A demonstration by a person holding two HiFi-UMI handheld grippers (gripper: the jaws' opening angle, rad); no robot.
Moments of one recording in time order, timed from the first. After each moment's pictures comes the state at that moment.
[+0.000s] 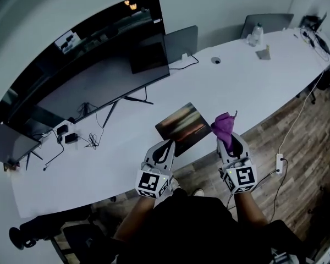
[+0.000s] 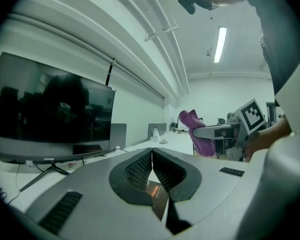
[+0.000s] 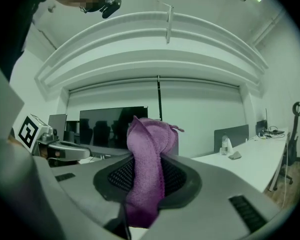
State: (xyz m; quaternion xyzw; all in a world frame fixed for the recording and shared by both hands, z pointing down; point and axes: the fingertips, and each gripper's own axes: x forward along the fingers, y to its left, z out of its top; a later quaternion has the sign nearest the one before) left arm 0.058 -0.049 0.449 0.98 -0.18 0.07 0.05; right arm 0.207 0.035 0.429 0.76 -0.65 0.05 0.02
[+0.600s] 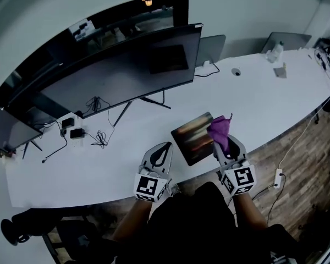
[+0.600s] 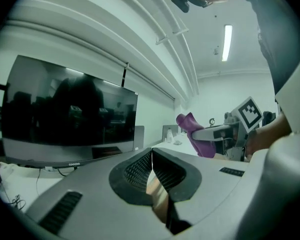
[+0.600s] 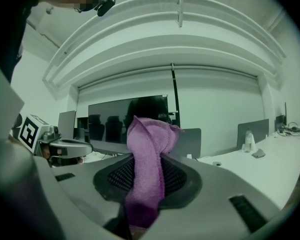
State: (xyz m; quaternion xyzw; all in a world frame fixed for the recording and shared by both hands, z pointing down) left arm -0.001 -0.122 0.448 0.97 -0.23 0.06 0.04; right arm 0.152 -0.060 0.438 0.71 -0.70 0.08 0.05
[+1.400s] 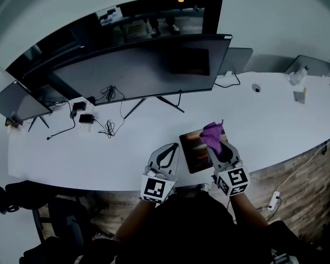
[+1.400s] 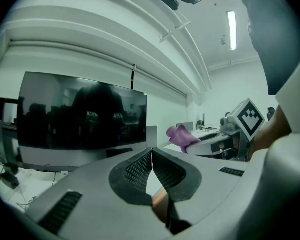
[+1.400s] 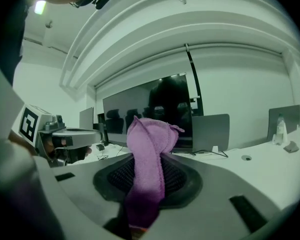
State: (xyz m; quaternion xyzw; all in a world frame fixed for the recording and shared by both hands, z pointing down) left arm 0.006 -0.142 0.445 0.94 -0.32 0.07 0.03; right arm 0.127 -0.118 0.475 0.60 -0.78 0.13 0.08
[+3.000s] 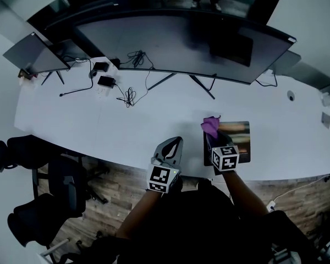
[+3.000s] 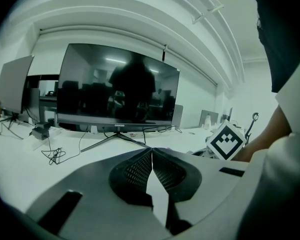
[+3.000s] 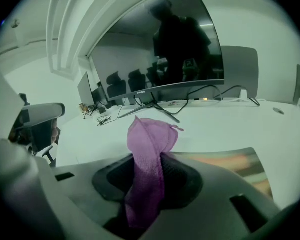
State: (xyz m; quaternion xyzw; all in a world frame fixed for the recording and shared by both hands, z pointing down) left arm -0.065 -0.152 0.541 0.87 -0.45 0.13 0.14; right arm 0.066 -0.179 0.656 0.51 -0.78 0.29 0.21
